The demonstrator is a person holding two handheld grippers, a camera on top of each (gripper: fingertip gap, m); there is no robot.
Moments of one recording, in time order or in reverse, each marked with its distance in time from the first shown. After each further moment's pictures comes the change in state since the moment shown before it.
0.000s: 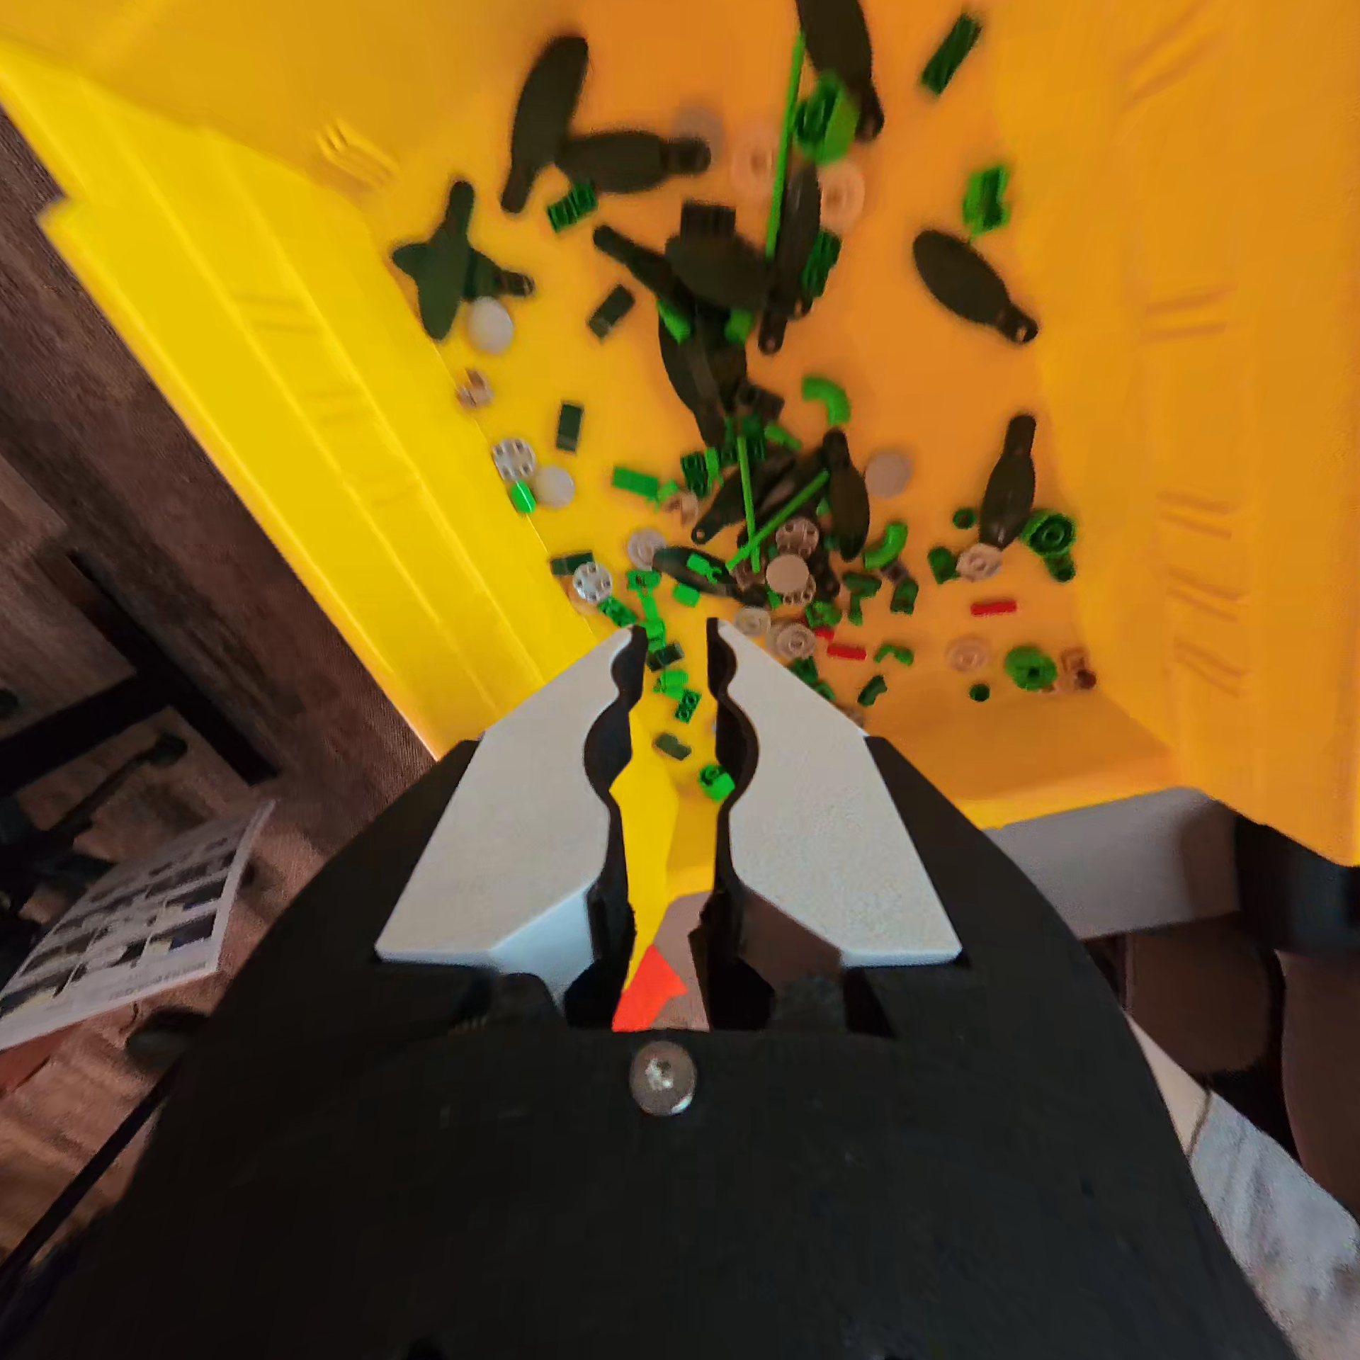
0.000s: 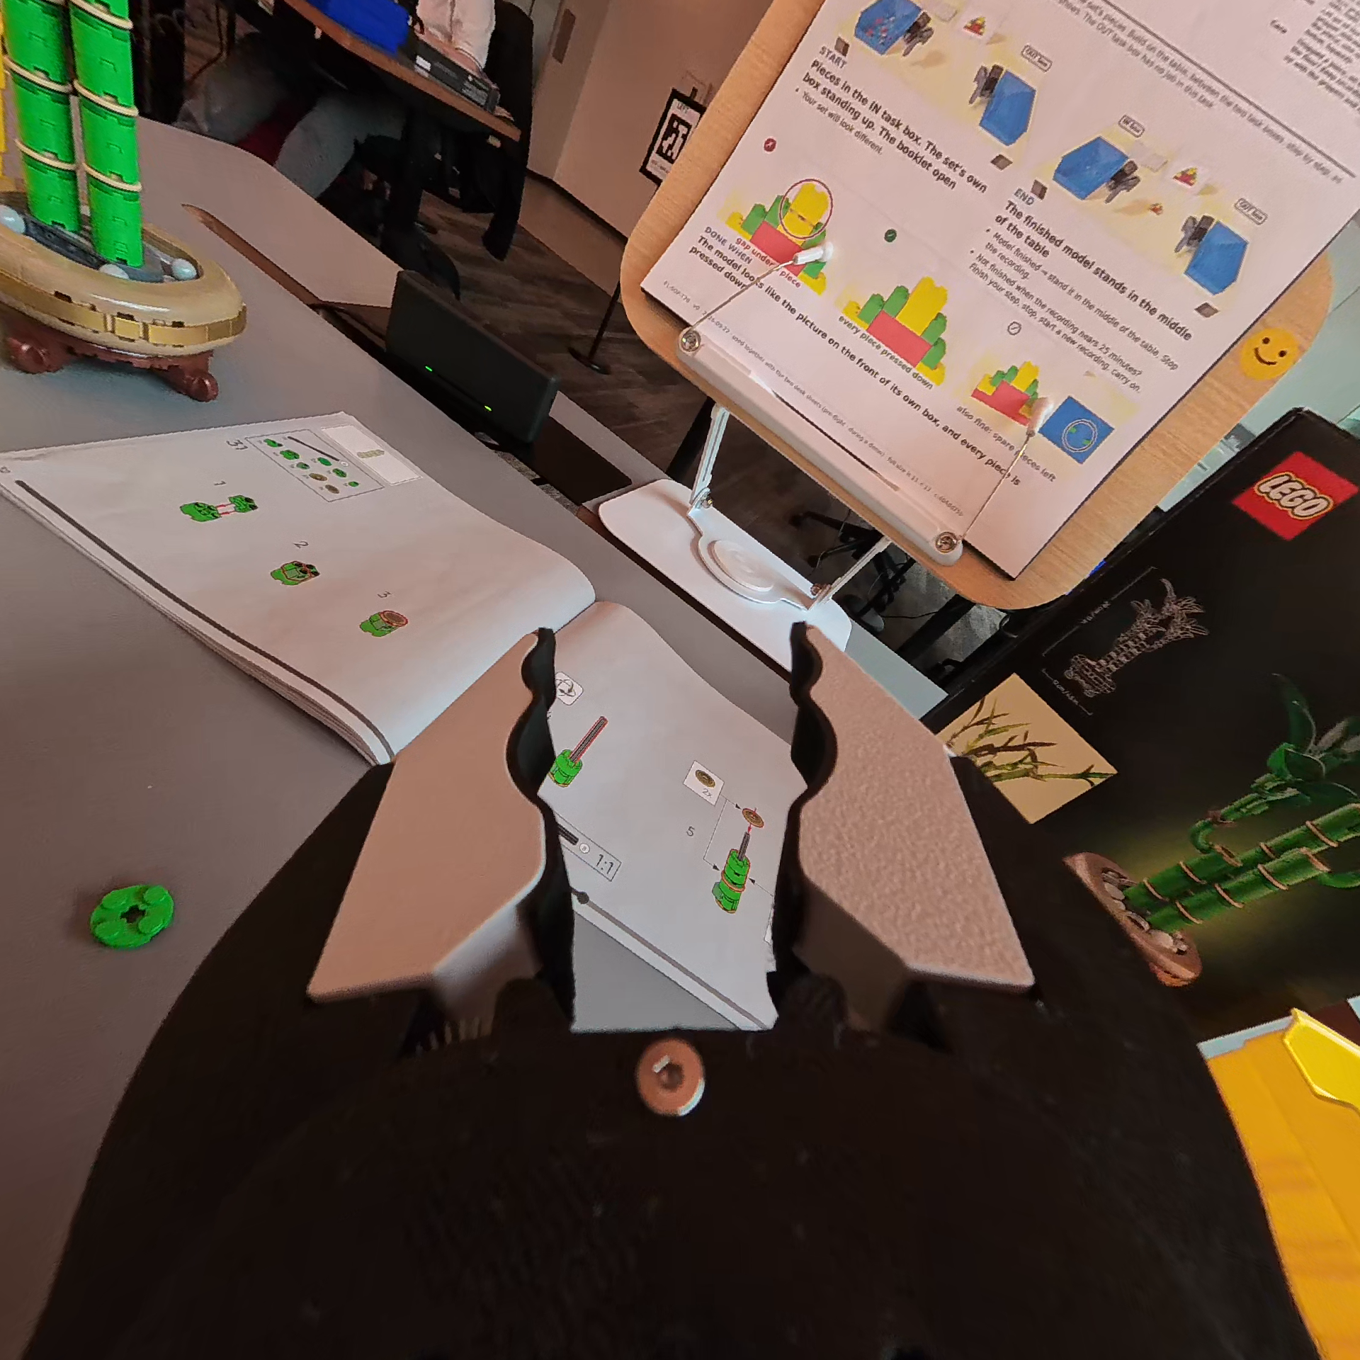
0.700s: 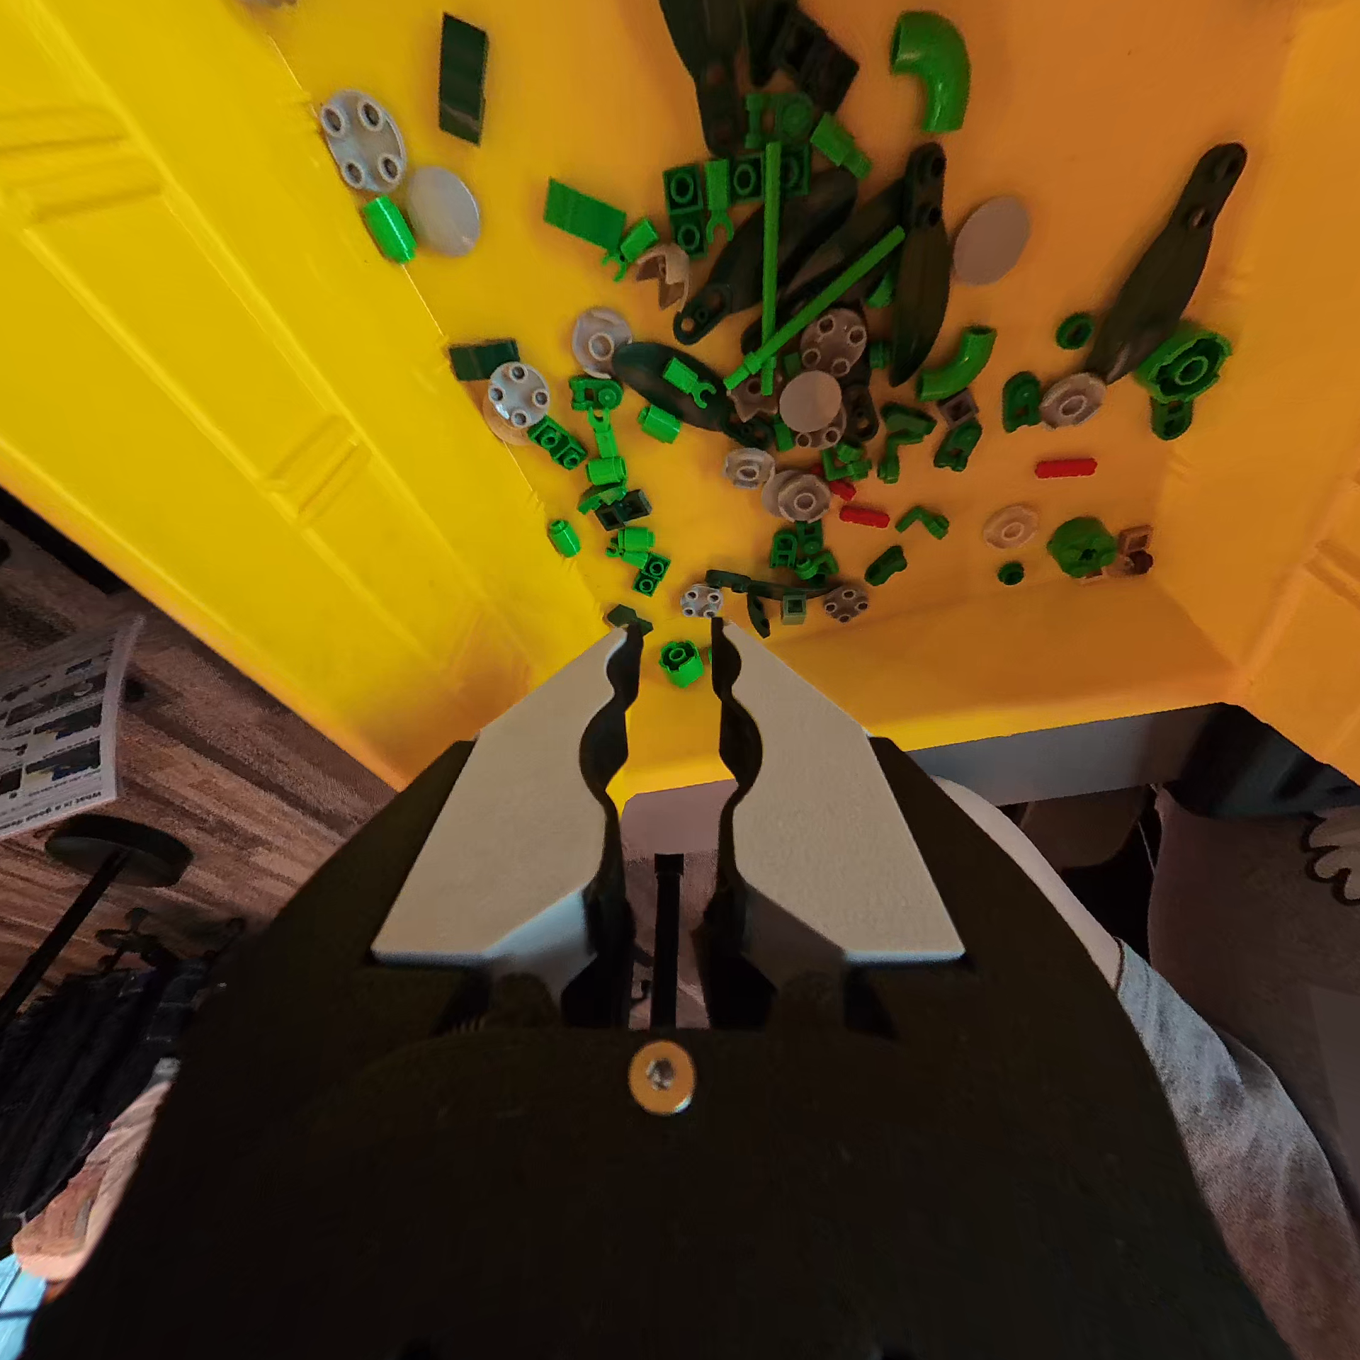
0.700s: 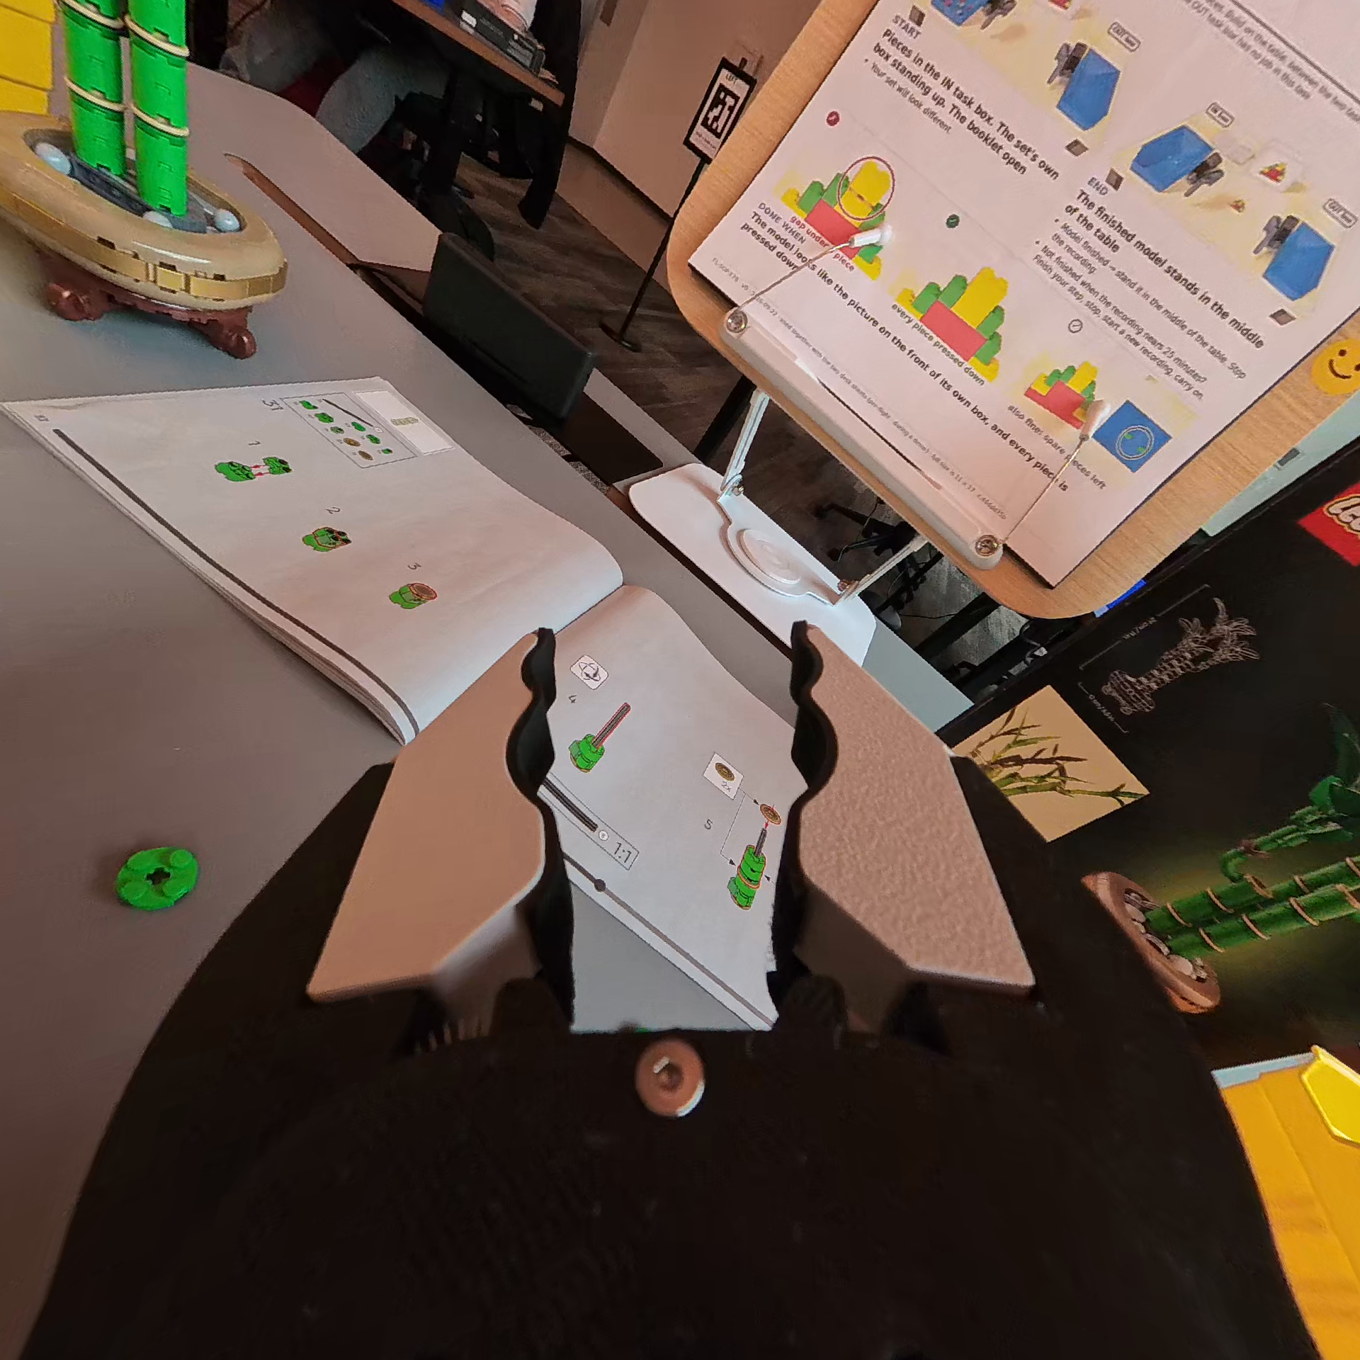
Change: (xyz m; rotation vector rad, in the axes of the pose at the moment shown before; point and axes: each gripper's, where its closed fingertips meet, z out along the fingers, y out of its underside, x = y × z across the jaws) left arm 0.008 0.055 0.025 -0.332 0.095 -0.091; right arm -0.012 0.004 0.003 -0.026 -0.047 -0.043
